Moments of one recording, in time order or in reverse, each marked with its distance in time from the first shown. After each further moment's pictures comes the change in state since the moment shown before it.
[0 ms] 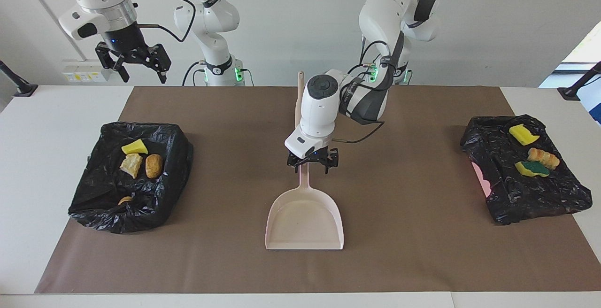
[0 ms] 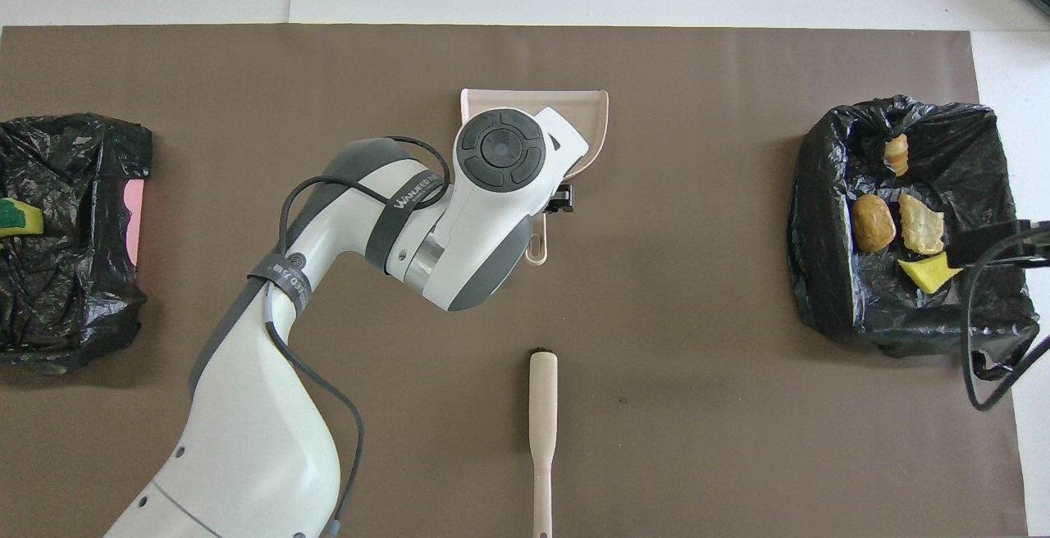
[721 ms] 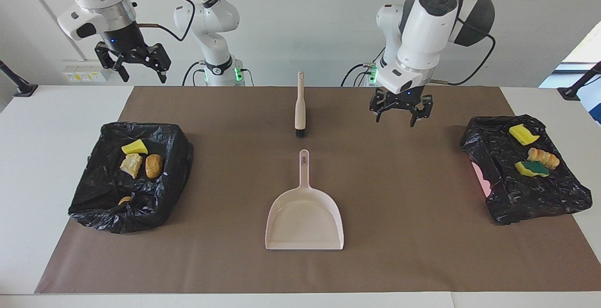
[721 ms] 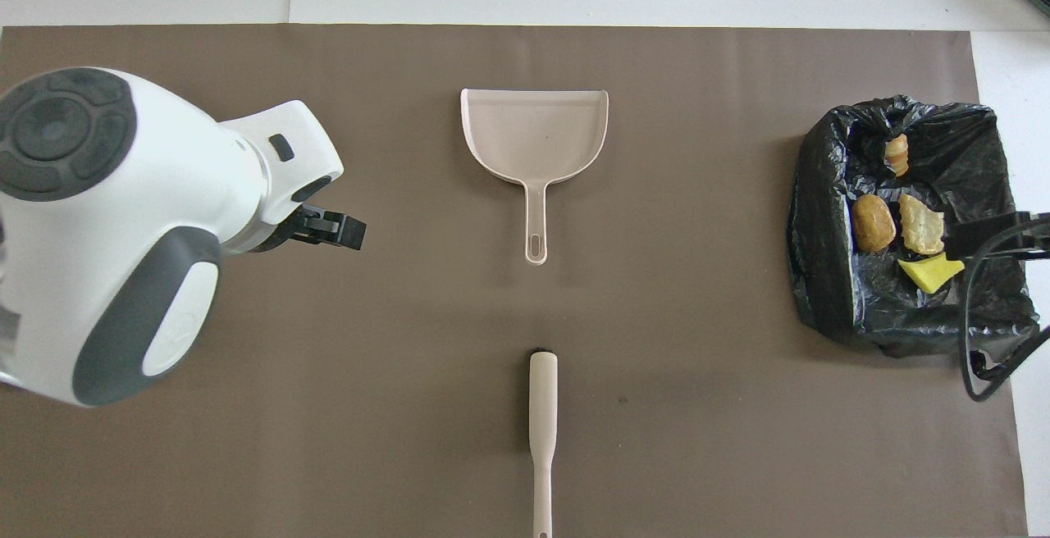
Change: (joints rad) left arm 0.270 -0.520 0.009 -0.301 0.001 -0.285 0.491; right arm 0.001 0.011 0.002 0.011 0.004 0.018 0.000
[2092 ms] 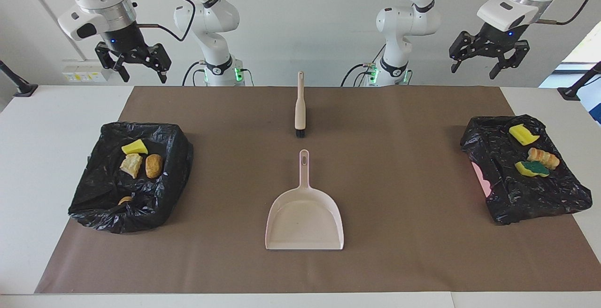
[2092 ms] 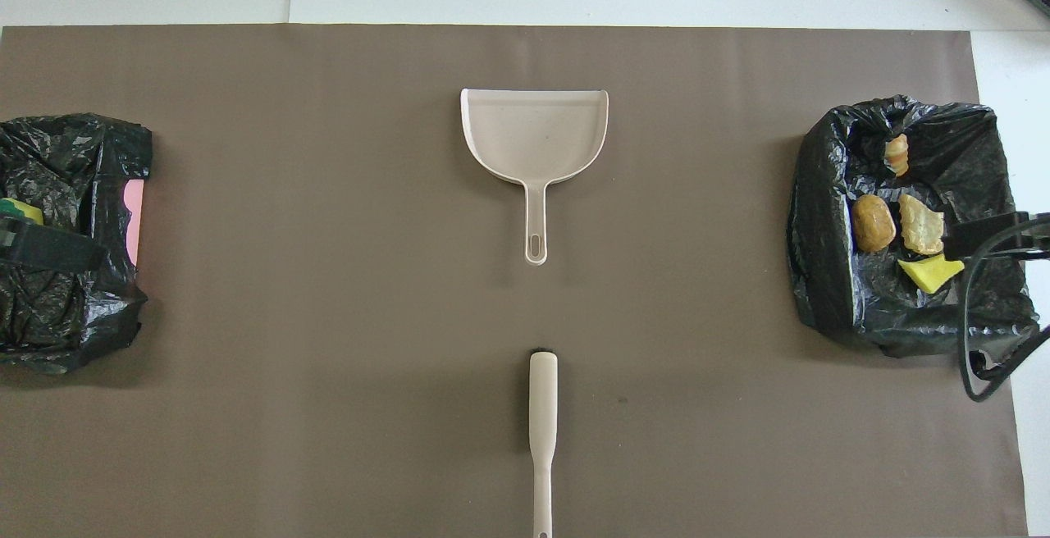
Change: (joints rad) left arm 0.253 -0.040 0.009 0.284 -0.047 -0.394 0.247; right arm 0.000 0.000 0.000 -0.001 0.007 0.000 0.000
